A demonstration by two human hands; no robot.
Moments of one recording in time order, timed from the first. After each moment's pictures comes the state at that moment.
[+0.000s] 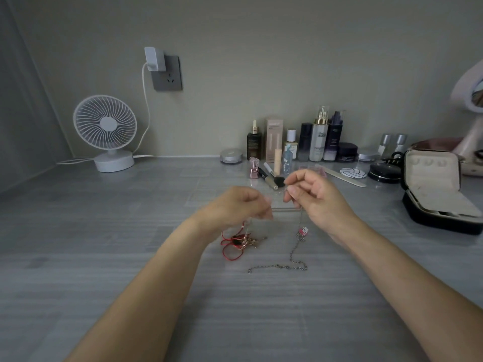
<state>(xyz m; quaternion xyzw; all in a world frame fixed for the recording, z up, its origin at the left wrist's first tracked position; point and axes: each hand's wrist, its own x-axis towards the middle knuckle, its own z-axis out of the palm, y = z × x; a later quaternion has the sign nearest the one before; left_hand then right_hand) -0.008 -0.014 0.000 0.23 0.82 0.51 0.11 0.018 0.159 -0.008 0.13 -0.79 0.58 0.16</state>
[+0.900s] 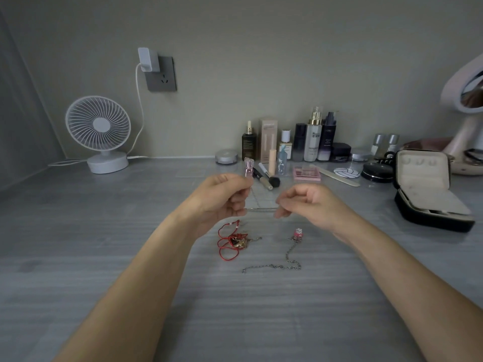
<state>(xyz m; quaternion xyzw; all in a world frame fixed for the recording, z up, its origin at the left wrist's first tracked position) -0.008 -0.023 0.015 0.19 0.70 0.68 0.14 0.024 0.172 -0.002 0.11 -0.84 0.53 0.04</state>
